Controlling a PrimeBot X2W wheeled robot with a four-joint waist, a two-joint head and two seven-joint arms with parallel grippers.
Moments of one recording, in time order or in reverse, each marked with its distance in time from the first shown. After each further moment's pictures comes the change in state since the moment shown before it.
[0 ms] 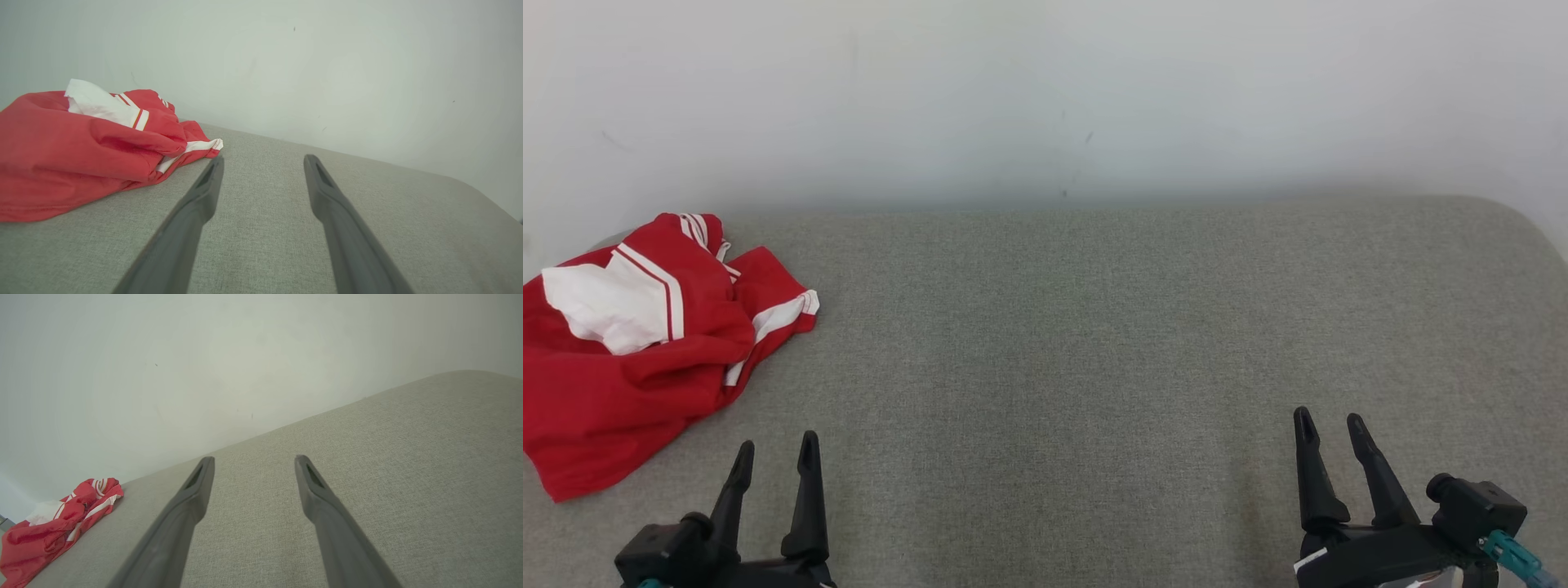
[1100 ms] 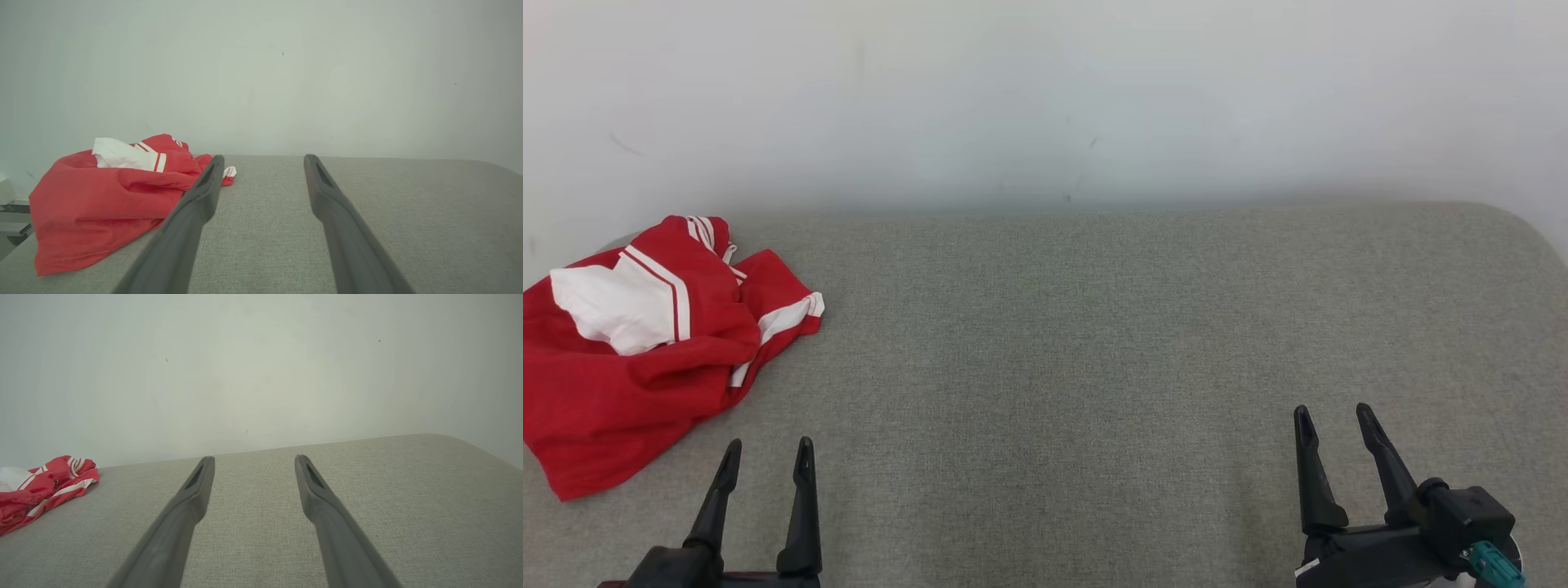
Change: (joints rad) left arm 0.041 -0.003 0.032 -0.047 0.221 -0.027 -0.077; right arm 0.009 -0.001 -0.015 -0.018 -0.253 0.000 -0.077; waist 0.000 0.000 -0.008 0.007
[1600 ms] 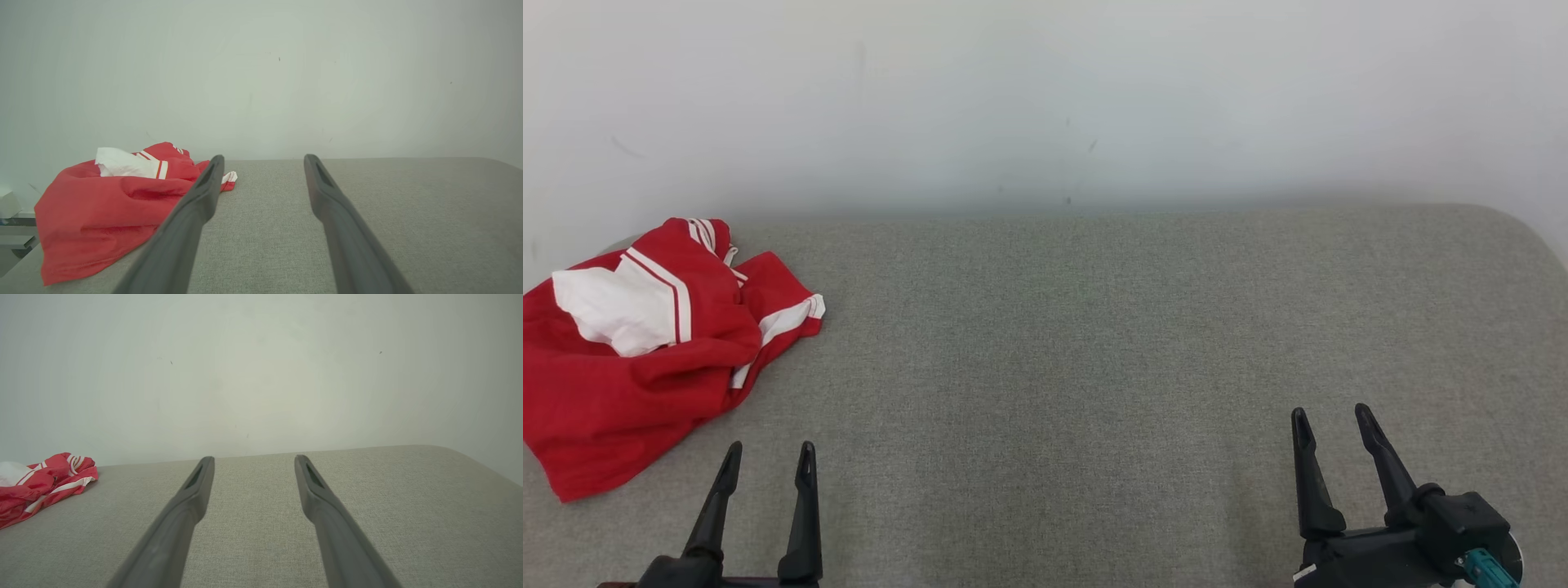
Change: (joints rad) left arm 0.016 -0.032 0.043 -0.001 0.071 -0.045 -0.027; right arm 0.007 0.000 0.005 -0.004 -0.038 0.000 -0.026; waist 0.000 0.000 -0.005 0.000
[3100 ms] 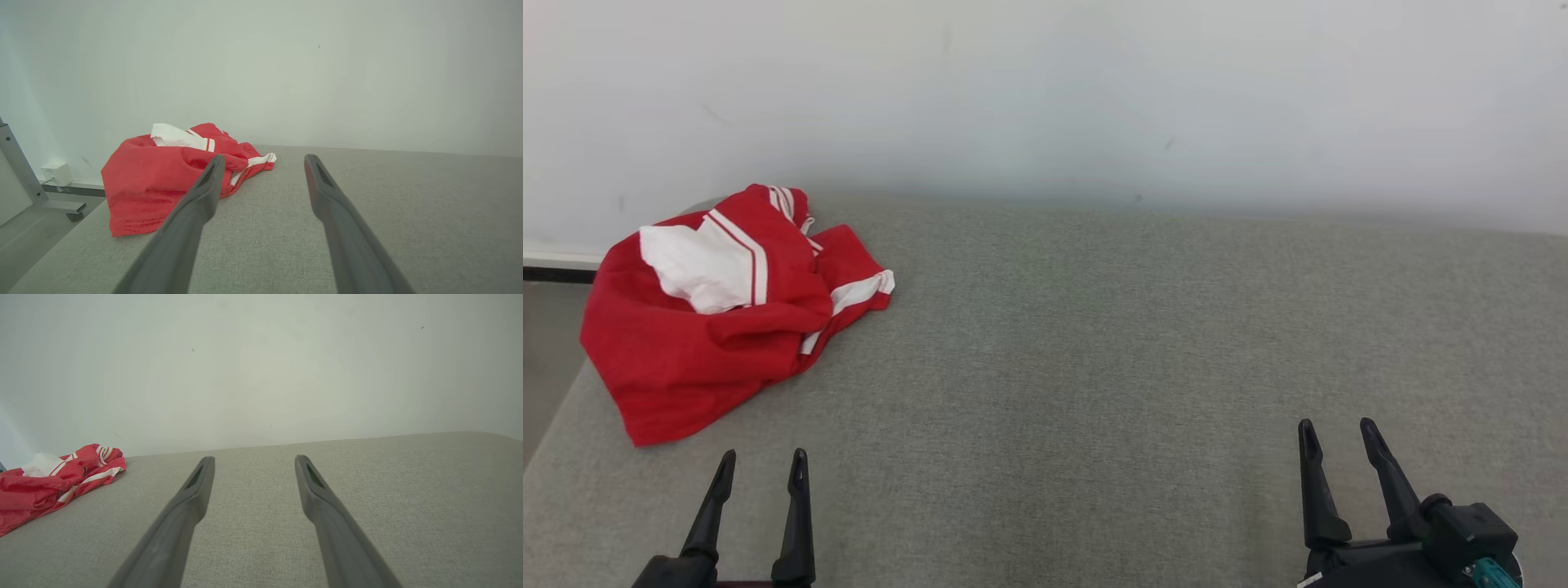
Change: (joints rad) left arm -0.014 -0.022 0.039 0.056 0.023 -0.031 -0.008; right arm 0.013 0.000 -0.009 0.022 0.049 0.000 -0.008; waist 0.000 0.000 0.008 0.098
